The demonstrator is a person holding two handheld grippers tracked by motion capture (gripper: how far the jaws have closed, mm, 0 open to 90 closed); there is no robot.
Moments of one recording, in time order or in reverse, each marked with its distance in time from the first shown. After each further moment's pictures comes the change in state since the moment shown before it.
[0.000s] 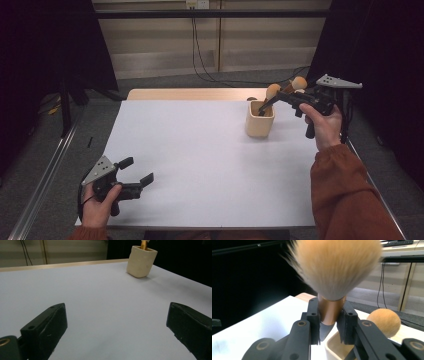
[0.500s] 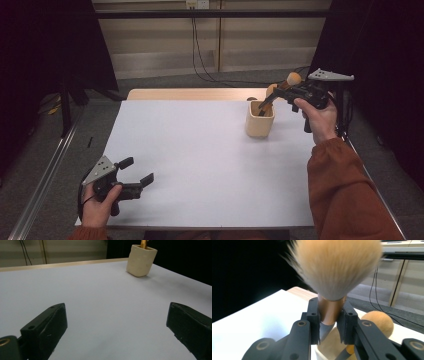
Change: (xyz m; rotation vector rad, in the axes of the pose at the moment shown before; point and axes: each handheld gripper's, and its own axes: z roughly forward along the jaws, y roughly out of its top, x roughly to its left) left arm 0.000 0.000 0.001 0.003 -0.006 0.011; right arm -0.005 0.009 0.016 0.062 -0.044 -0.035
